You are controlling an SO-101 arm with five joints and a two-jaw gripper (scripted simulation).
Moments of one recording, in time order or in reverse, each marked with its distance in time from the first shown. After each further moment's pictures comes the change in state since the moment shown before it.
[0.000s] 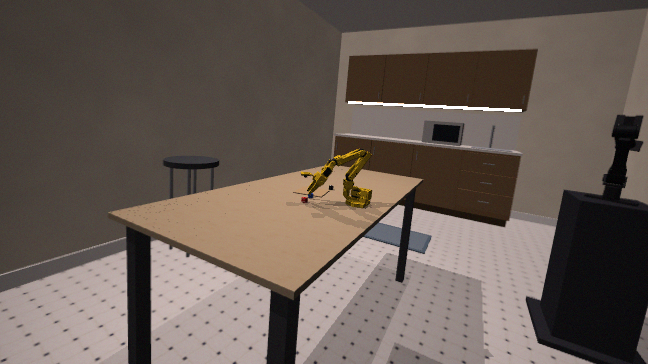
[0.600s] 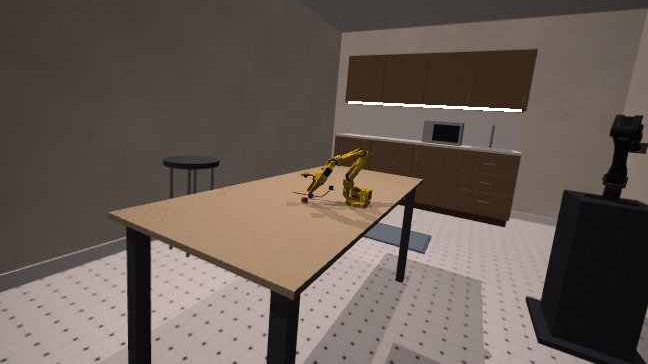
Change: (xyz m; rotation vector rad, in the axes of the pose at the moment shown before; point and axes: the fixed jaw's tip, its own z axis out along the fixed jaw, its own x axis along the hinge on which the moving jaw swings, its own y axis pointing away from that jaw) arm 0.000 0.000 0.000 0.000 0.000 0.000
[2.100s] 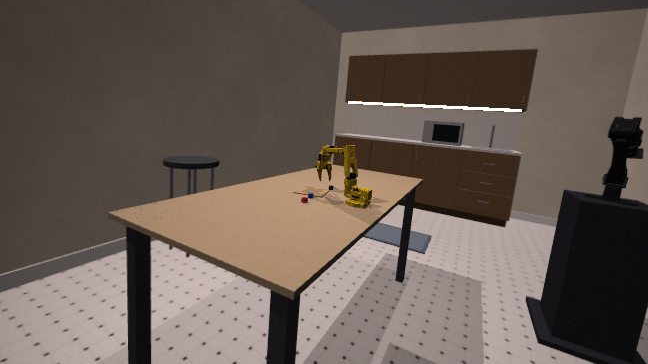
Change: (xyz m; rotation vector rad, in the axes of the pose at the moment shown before) arm 0.068 -0.218 -0.057 0.436 0.388 1.308
